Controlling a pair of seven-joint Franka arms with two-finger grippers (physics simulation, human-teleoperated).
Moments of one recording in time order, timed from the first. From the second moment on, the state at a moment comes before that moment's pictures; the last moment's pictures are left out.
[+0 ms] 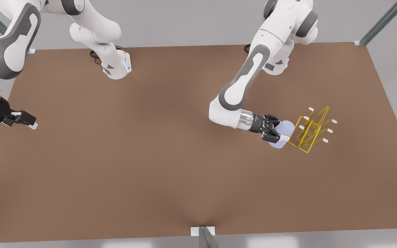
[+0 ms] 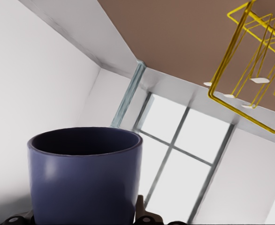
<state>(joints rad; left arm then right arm) -0.67 0.52 -0.02 -1.64 1.38 1.23 0.56 0.02 0.17 -0.20 -1.31 0.03 1.52 -0.03</state>
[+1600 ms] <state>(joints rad) -0.65 0.53 0.17 -2.11 1.36 1.28 0.50 0.02 0.16 -0.22 -1.31 0.04 1.50 -0.03</state>
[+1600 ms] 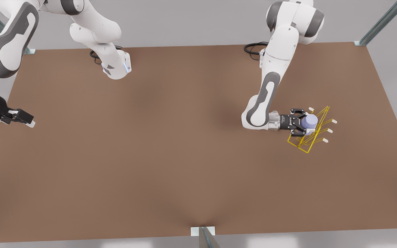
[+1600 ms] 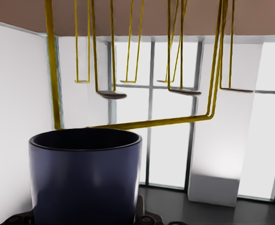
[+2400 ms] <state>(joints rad) -0.65 0.56 0.16 -2.14 1.35 1.27 0.40 0.02 0.16 -0.22 -1.31 0.07 1.50 -0.03</state>
